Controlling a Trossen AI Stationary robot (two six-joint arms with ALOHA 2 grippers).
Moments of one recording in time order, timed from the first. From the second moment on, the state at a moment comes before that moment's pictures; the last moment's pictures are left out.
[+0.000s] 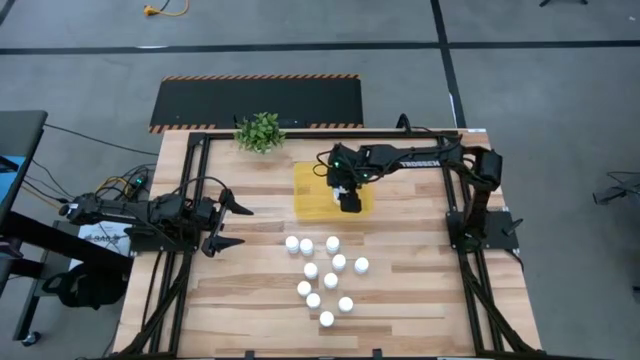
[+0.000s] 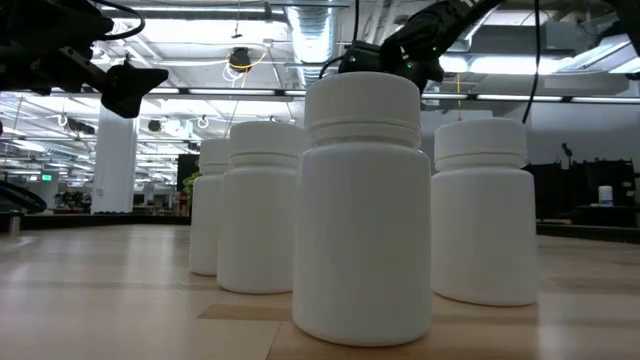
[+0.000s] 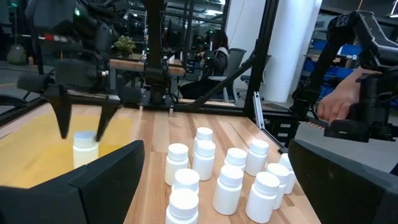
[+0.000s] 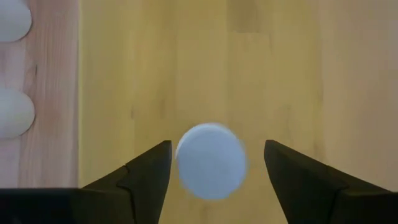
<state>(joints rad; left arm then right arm) -0.11 0.10 0.01 0.17 0.07 -0.15 -0.29 1.85 1.32 -0.62 -0.11 -0.36</state>
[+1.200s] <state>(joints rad) -0.11 0.10 0.01 0.17 0.04 -0.18 0.10 1.84 1.73 -1.56 -0.08 -0.05</state>
